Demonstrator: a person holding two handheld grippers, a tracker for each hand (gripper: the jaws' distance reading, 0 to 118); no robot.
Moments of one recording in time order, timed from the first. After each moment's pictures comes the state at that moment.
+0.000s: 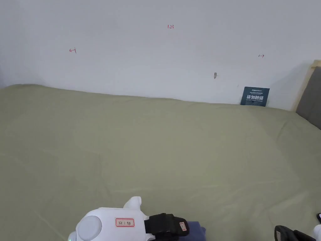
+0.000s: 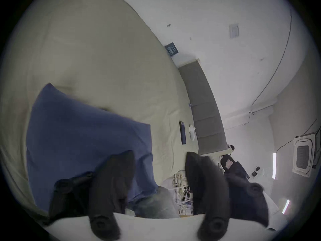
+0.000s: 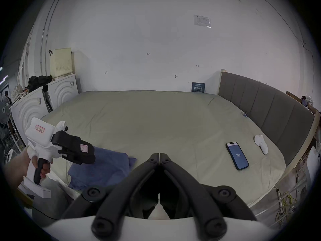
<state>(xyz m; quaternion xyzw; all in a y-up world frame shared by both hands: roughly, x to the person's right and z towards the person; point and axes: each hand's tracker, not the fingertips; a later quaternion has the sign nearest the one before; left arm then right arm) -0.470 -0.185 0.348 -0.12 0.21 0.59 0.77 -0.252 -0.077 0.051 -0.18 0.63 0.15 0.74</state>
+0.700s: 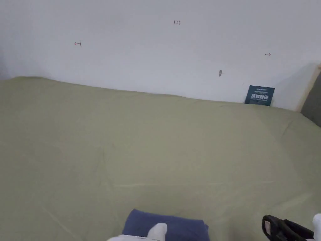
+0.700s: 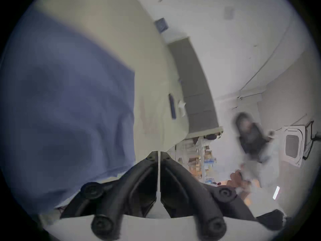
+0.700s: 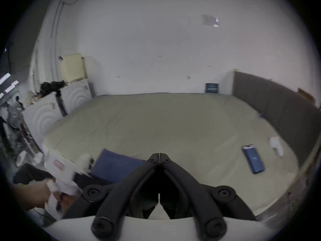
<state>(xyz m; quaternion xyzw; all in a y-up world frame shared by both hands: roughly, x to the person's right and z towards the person) -0.416 -0.199 0.334 -0.13 0.12 0.59 0.79 -0.269 -0.069 0.052 -0.20 0.70 0.11 0.67</state>
